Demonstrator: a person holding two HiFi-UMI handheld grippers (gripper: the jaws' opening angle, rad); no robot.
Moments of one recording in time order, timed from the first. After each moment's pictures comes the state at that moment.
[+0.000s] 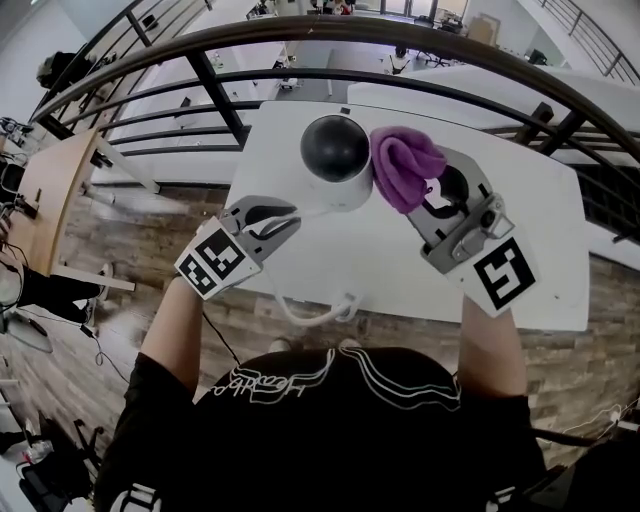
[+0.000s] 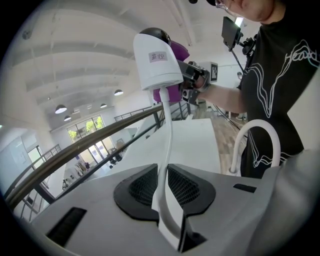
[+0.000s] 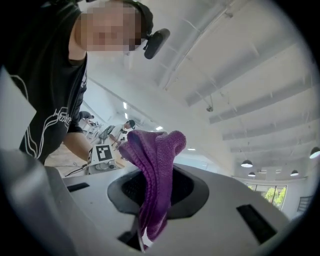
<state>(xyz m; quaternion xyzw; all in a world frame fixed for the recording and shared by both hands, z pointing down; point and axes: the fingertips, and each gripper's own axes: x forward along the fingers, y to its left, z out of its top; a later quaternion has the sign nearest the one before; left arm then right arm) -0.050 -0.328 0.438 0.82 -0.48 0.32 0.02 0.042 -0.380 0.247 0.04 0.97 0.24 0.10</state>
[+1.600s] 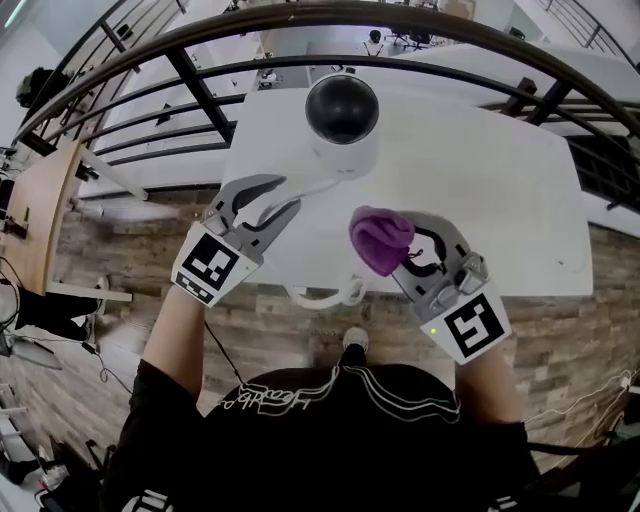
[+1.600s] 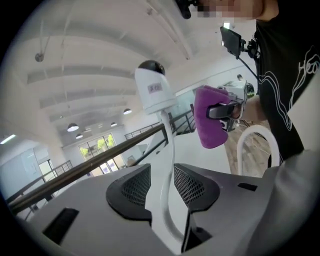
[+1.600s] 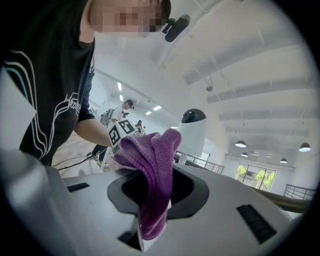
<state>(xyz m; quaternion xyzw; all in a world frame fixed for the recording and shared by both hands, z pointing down) -0.052 -0.319 0.403 0.81 -0.53 0.25 -0.07 0.071 -0.310 0.354 0.01 0.97 0.22 -0.05</state>
